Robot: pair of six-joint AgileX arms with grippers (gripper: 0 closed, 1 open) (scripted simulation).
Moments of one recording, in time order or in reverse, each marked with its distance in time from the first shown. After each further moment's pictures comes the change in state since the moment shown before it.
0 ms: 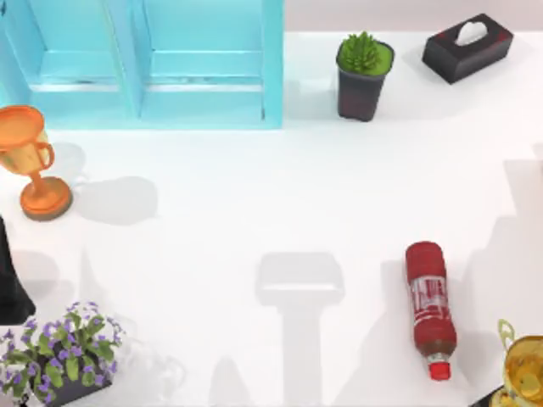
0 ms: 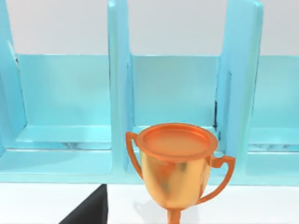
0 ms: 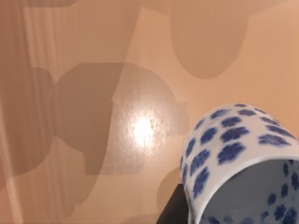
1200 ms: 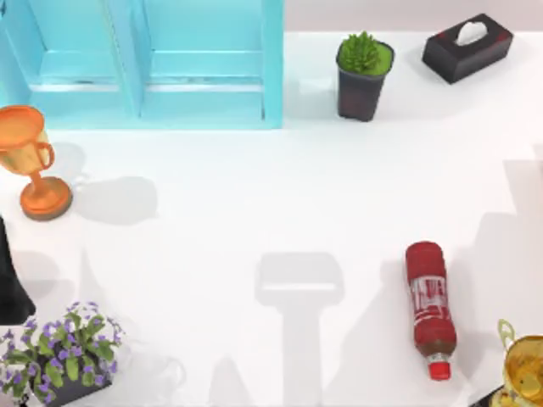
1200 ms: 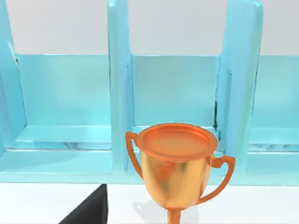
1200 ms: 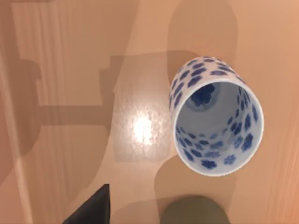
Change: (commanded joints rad) left arm 0.000 0.000 0.000 0.000 0.000 0.000; right arm -0.002 0.011 0.085 -0.080 0.000 -0.002
